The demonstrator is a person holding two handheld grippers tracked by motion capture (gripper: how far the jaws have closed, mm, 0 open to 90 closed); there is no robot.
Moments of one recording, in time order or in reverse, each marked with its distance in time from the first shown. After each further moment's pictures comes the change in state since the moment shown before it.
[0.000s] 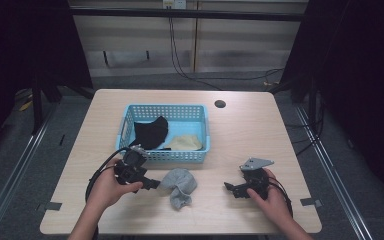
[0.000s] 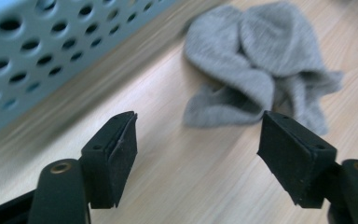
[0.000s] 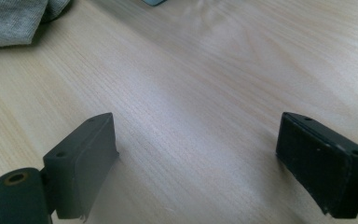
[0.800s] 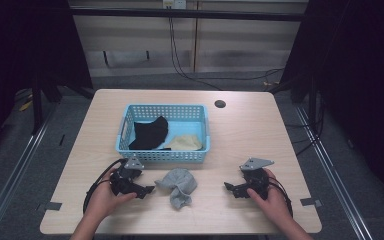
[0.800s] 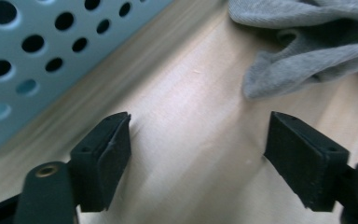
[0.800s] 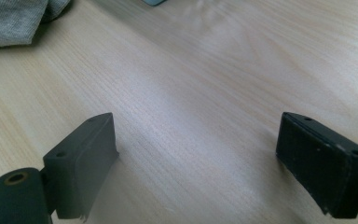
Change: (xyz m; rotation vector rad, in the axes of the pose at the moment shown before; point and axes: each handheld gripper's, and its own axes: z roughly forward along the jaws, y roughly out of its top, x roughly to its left) left arm 0.019 -0.040 0.033 -0.139 0.117 0.185; right arm 0.000 0.000 0.000 0.000 0.000 0.000
